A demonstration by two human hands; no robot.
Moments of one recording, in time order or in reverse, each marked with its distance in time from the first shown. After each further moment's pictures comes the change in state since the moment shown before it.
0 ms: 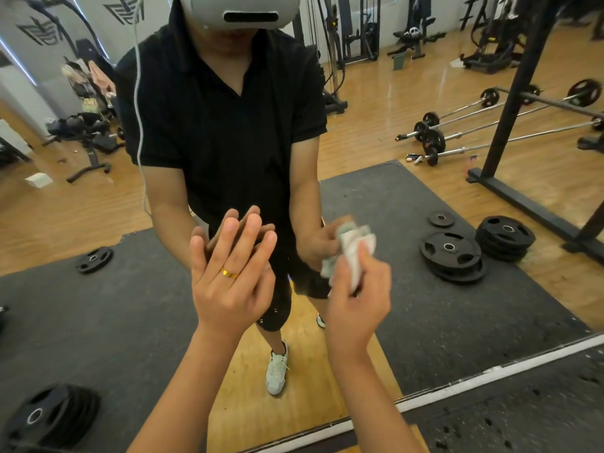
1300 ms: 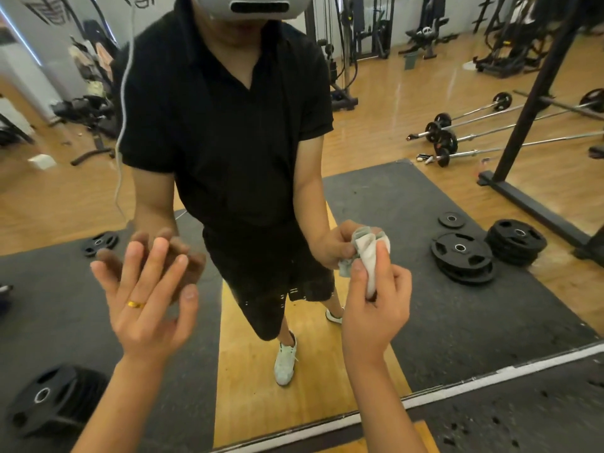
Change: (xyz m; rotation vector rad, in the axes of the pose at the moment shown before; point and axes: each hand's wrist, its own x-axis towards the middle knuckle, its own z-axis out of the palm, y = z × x) left_hand -0.076 -0.128 -0.109 -0.038 -0.009 -0.101; right_hand -0.064 -0.025 0.035 -0.102 -0.031 -0.040
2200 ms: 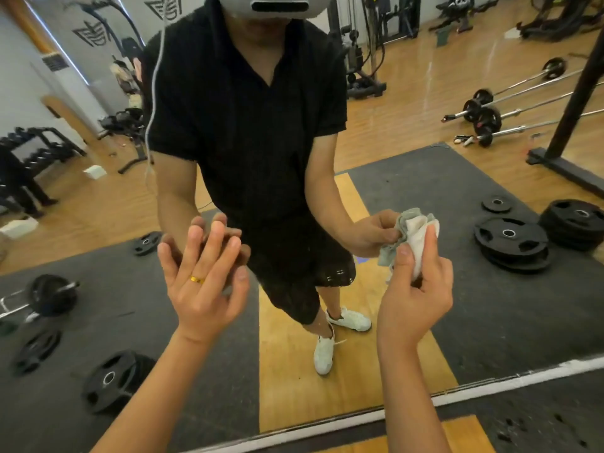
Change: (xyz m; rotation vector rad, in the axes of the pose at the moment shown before) left_hand -0.005 -0.015 -0.001 0.042 -0.030 0.058; right_hand -0.023 -0.008 0.015 0.094 0.095 0.249
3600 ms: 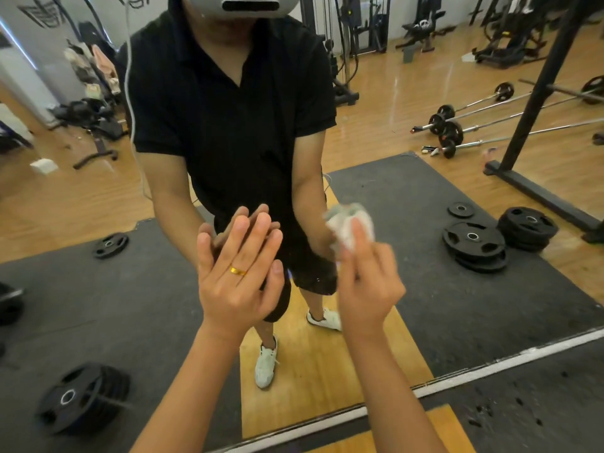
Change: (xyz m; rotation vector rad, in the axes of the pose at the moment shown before) left_hand 0.002 -0.005 0.000 -0.059 0.020 -0.011; right_hand -0.054 -0.040 0.048 -0.198 -0.050 -0.601
